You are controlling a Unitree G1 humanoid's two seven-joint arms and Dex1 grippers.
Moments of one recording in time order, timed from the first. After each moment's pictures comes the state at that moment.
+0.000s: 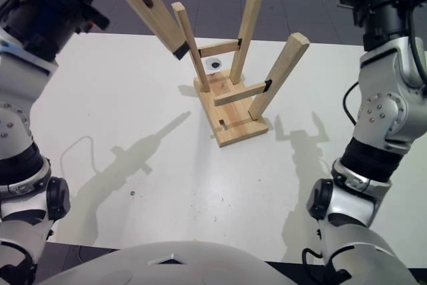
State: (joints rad) left arm -0.58 0.57 0.09 -0.54 -0.82 0.66 -0.24; right arm -0.56 -0.55 -0.40 -0.01 0.46 0.47 0.11
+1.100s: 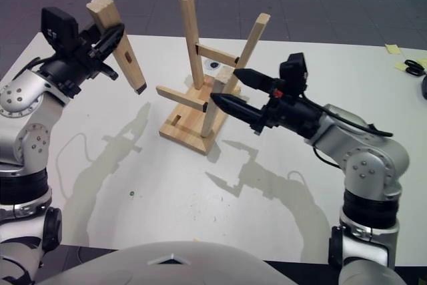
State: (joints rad) left arm -0.39 0.52 0.12 -0.39 -0.44 0.57 -0.37; right arm -0.29 -0.54 -0.14 -0.42 1.01 0.86 0.60
